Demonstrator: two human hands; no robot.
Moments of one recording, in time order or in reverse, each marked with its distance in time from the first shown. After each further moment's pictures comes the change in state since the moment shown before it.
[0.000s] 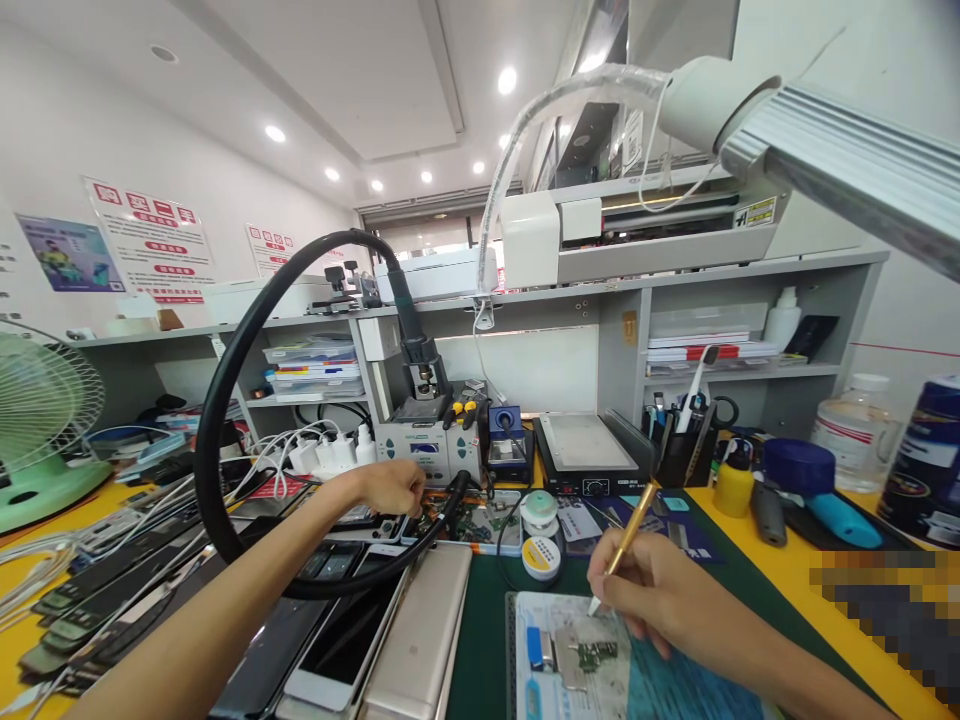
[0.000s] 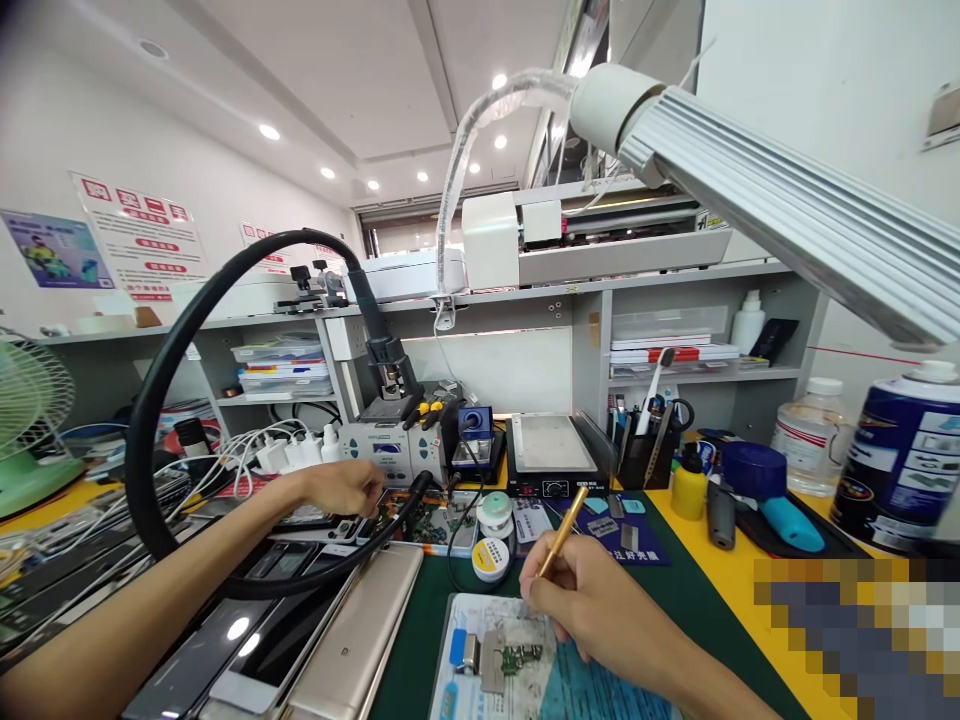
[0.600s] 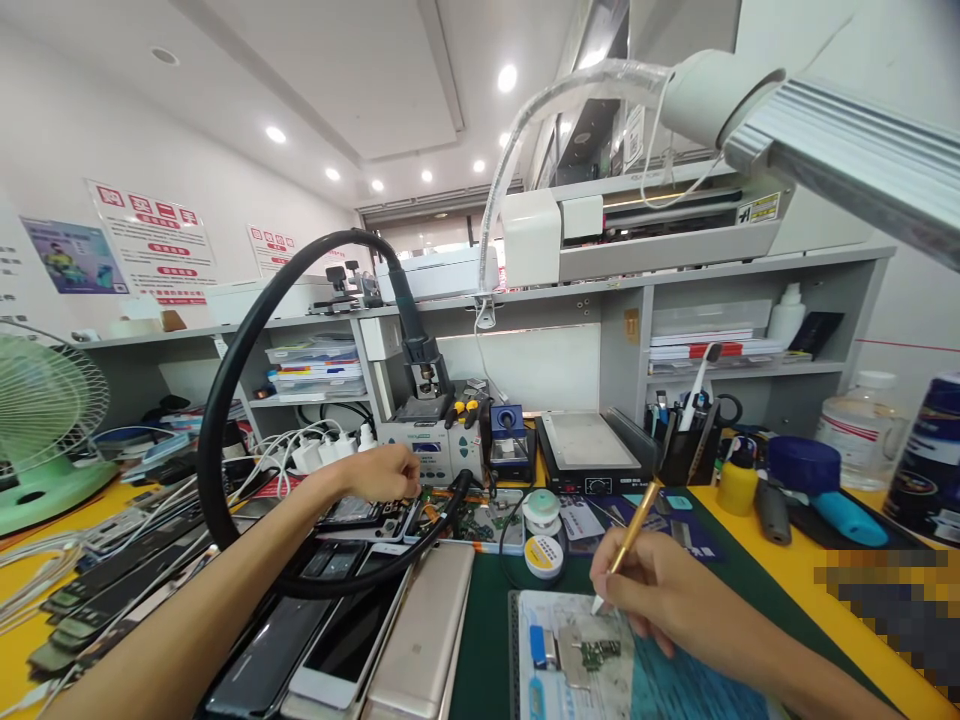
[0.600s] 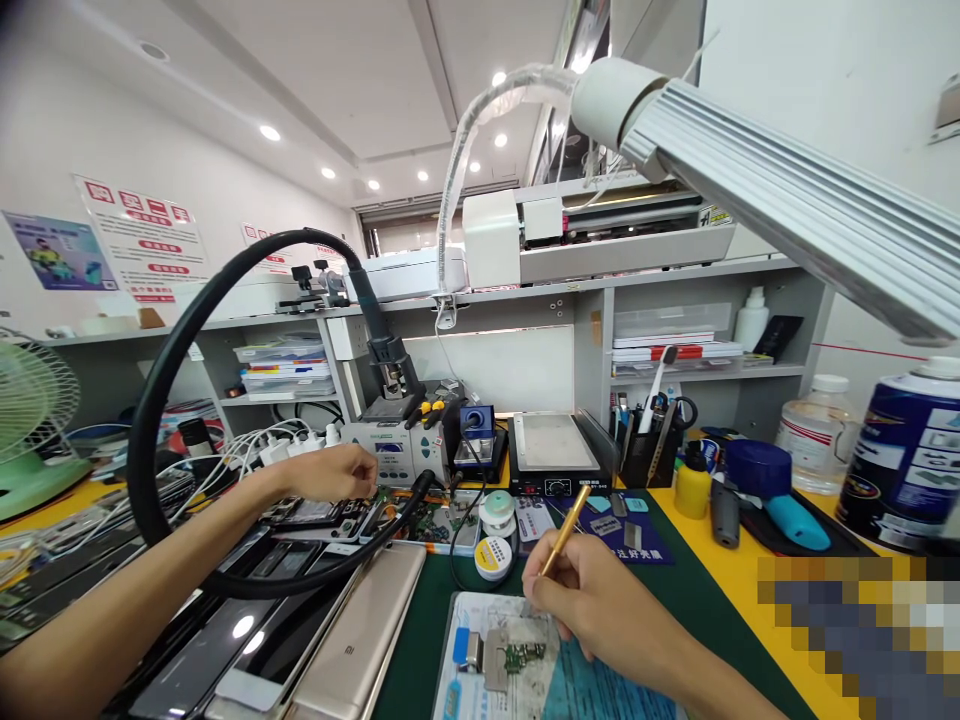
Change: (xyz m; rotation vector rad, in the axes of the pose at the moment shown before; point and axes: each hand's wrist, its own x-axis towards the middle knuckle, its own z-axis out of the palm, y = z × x) left_hand -0.023 0.000 -0.017 -0.120 0.189 0.044; right_hand -0.001 -0.003 0.000 -0.011 -0.012 -0.007
